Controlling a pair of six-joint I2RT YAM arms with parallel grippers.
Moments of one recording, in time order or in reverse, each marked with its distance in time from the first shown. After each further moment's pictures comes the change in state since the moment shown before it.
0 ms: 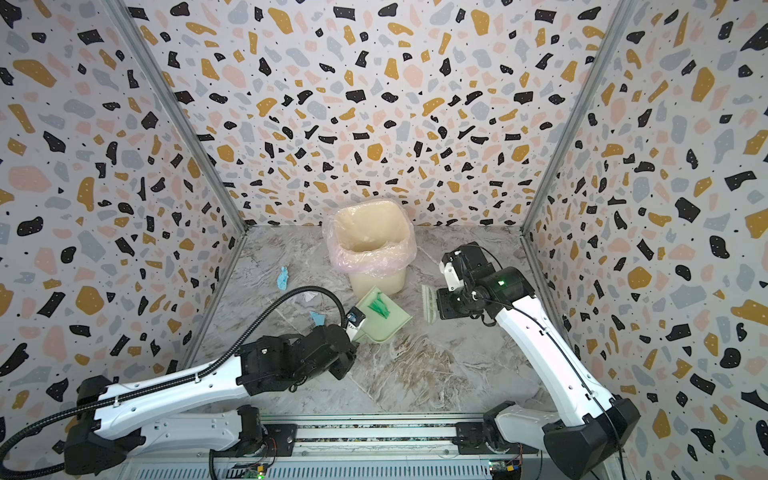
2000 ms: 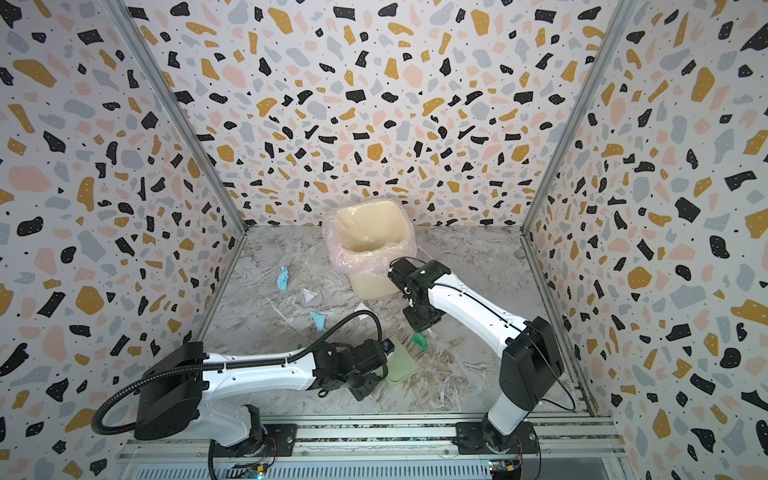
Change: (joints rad) left arm -0.006 0.418 -0.122 0.170 0.286 0.030; right arm 0.273 0.422 0.077 -0.072 0.329 -0.070
